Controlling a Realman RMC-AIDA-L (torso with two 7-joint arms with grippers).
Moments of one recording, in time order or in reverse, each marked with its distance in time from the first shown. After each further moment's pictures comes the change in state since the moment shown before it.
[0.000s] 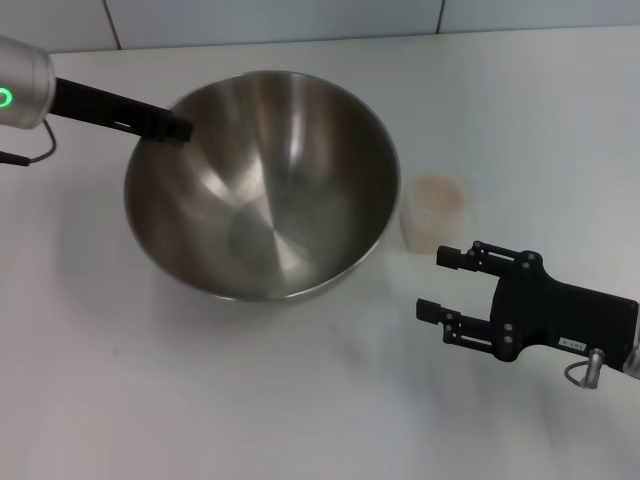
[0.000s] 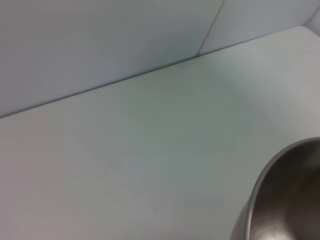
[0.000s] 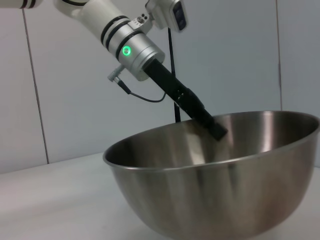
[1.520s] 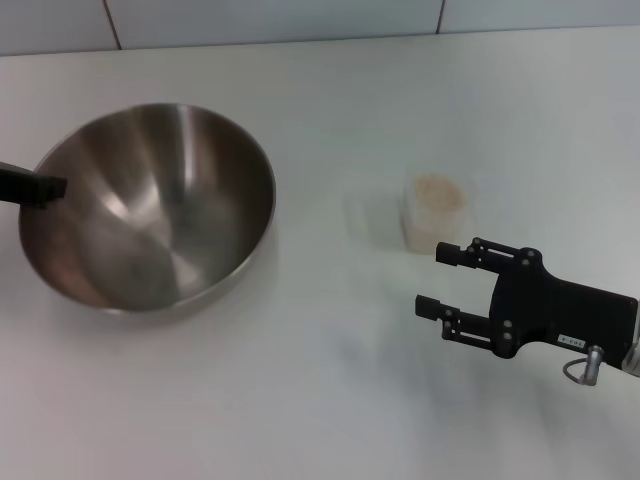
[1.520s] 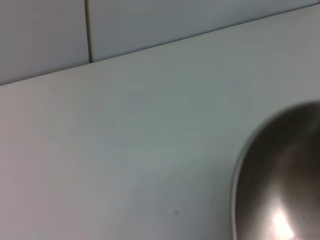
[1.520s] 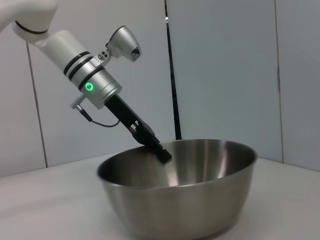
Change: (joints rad) left arm 0.295 0.004 0.117 0.209 0.040 -0.109 0.001; right arm 0.004 0.002 0.009 0.002 0.001 -0.003 0.000
